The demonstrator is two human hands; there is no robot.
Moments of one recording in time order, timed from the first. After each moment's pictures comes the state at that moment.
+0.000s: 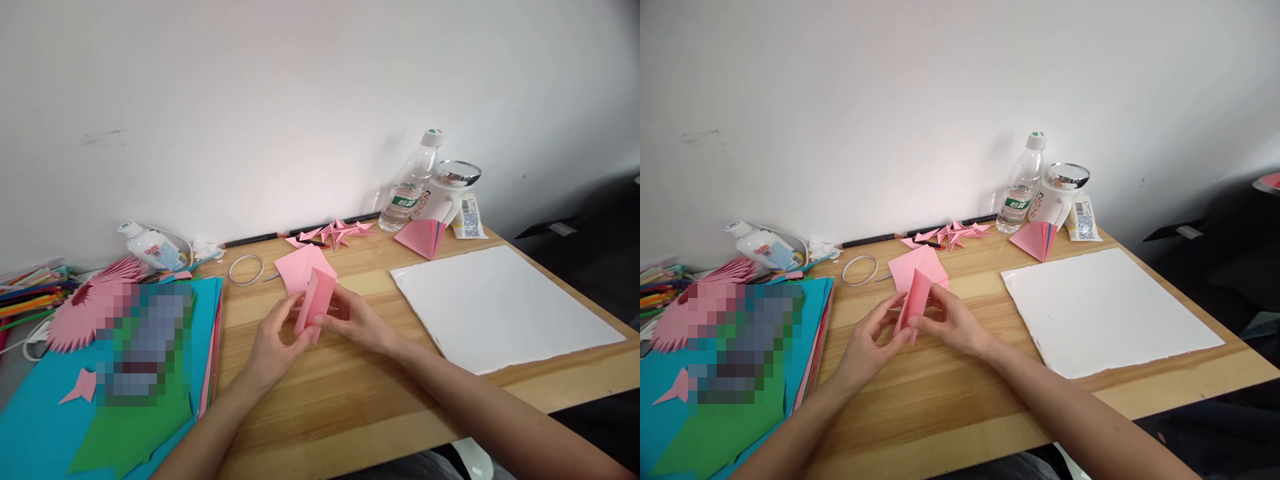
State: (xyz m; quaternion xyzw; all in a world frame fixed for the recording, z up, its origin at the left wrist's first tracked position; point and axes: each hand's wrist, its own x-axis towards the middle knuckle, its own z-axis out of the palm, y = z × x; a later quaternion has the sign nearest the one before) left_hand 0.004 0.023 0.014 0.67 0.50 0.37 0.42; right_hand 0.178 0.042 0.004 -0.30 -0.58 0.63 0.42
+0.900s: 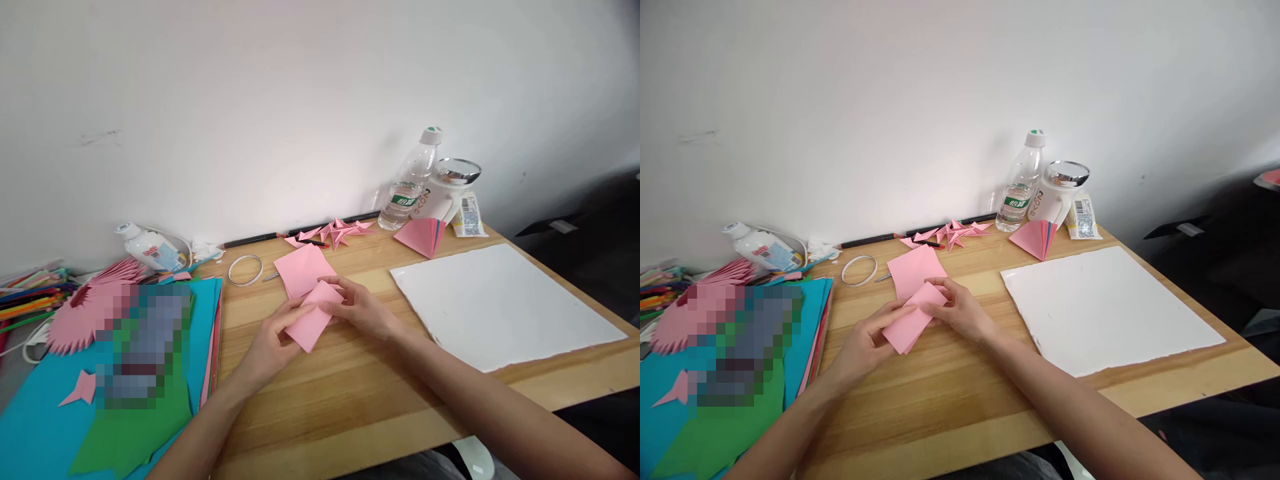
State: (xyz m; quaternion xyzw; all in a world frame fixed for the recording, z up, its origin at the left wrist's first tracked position) left_hand -0.004 0.028 0.025 0.68 0.47 0.29 0.48; right_hand 0.188 0.054 0.001 -0.40 -0.45 0.69 0.41
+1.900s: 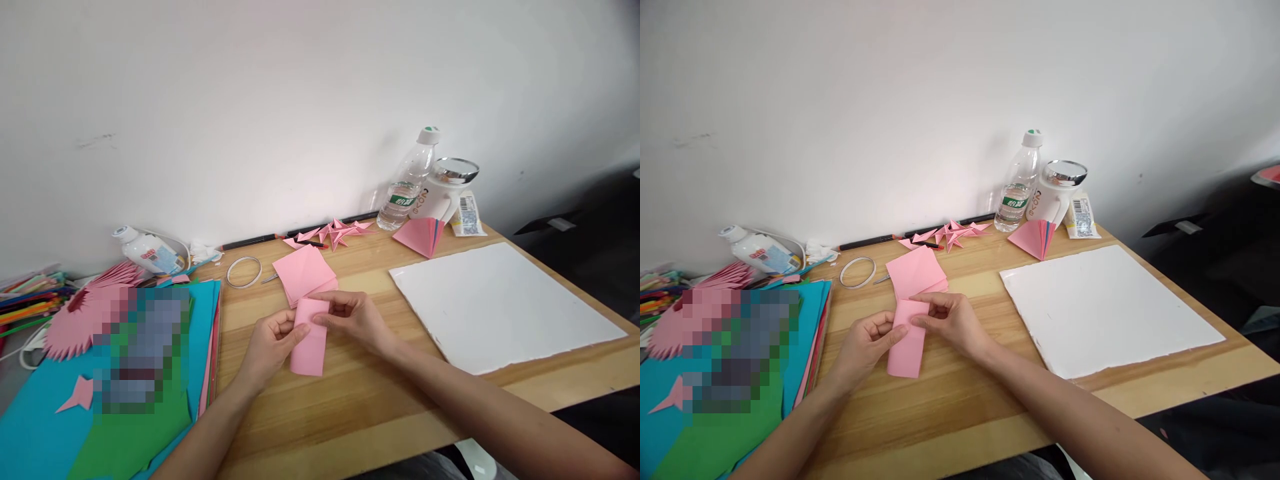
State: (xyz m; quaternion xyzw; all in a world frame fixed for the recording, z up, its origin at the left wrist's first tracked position) left_hand 0.002 0.028 0.018 0.49 0.49 0.32 0.65; right_hand 0.175 0.044 -0.008 -0.41 -0.55 0.57 0.45
